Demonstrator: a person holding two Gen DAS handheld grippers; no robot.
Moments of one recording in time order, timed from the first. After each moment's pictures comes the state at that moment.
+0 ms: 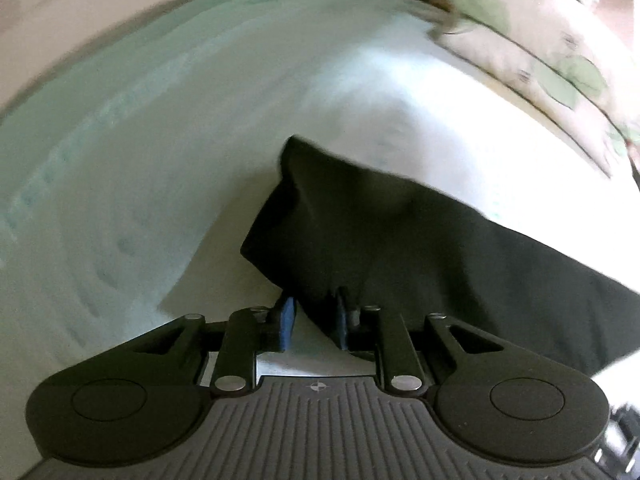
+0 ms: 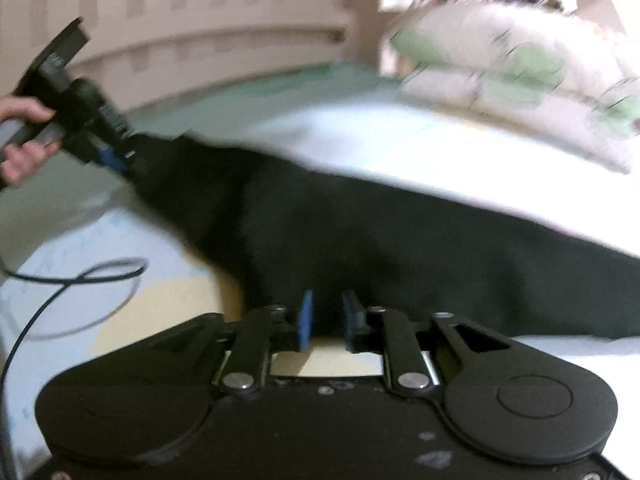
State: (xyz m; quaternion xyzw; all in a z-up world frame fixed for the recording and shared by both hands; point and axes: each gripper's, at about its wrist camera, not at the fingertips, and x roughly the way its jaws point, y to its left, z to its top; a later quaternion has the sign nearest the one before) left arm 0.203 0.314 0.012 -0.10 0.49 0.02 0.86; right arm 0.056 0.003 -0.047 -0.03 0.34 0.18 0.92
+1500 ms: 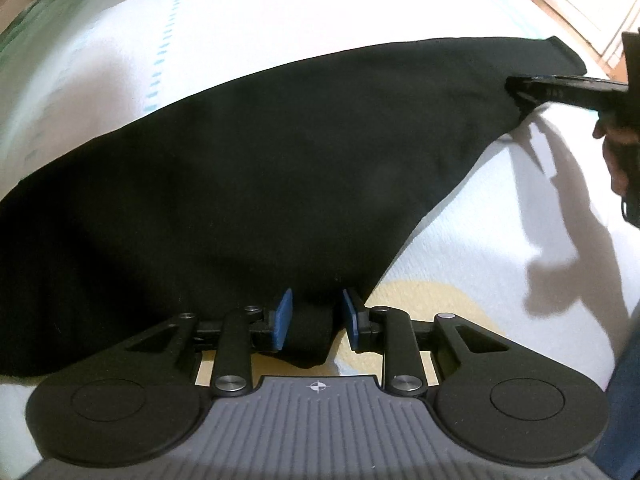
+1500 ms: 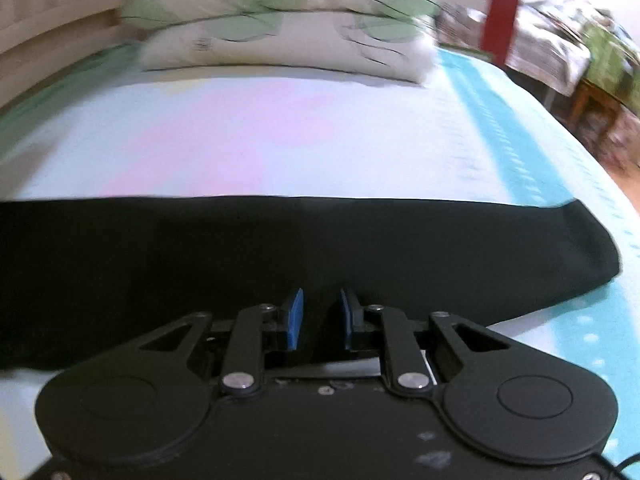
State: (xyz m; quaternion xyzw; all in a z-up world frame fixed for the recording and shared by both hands) left arm 0.184 0.077 -0.043 0.13 0.55 -0.22 0.80; right arm 0.166 -0.226 -0.075 0.00 0.43 -0.08 0.90
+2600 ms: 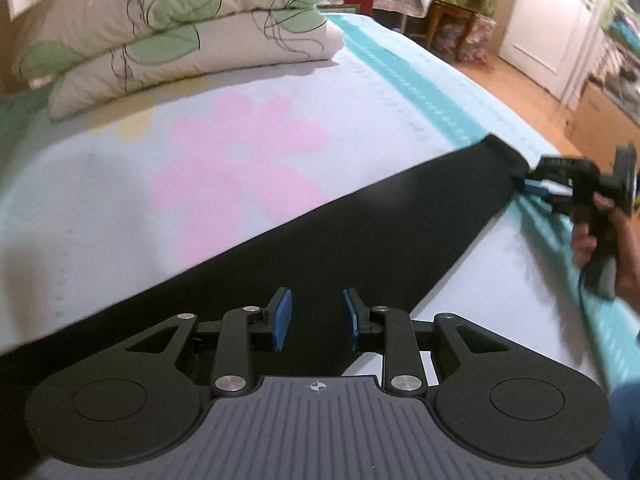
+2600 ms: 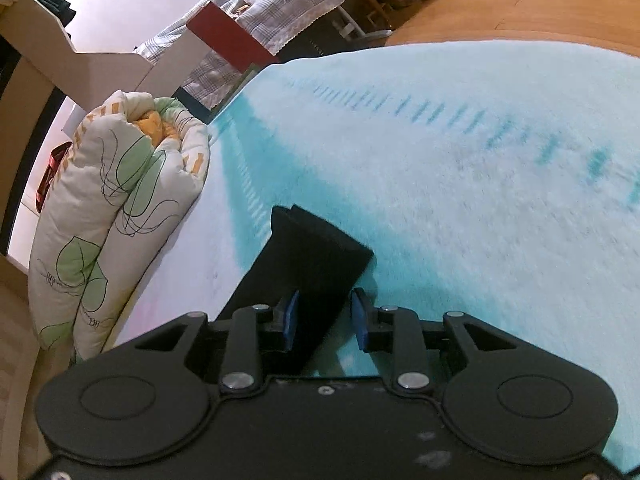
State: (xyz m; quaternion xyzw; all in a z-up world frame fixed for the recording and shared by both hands) left arm 0.221 -0.043 0.003 0.10 0.44 -0.27 0.85; right arm 0.099 -0.462 -0.102 0.43 0.28 -0.23 0.83
